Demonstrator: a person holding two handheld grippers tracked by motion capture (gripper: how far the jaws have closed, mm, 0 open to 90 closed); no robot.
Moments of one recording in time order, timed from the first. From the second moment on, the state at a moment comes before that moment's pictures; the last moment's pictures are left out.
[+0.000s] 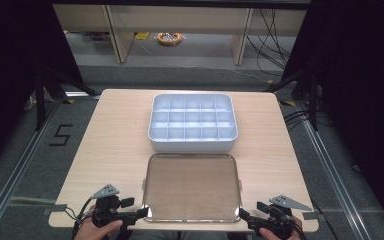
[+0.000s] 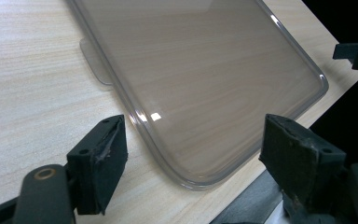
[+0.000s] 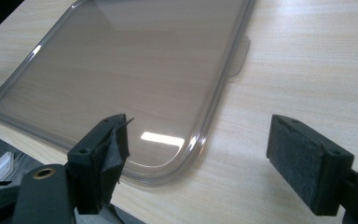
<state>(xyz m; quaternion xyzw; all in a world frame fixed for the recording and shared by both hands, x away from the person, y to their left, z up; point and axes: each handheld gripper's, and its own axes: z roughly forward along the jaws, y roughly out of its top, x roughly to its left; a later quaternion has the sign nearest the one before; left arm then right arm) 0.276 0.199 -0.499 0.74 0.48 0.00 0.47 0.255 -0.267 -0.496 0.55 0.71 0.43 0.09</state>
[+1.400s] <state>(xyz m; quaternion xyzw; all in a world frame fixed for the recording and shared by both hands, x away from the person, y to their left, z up) 0.291 0.184 -0.504 0.74 0.49 0.01 0.45 0.270 -0.251 -0.501 0.55 0.72 0.43 0.05</state>
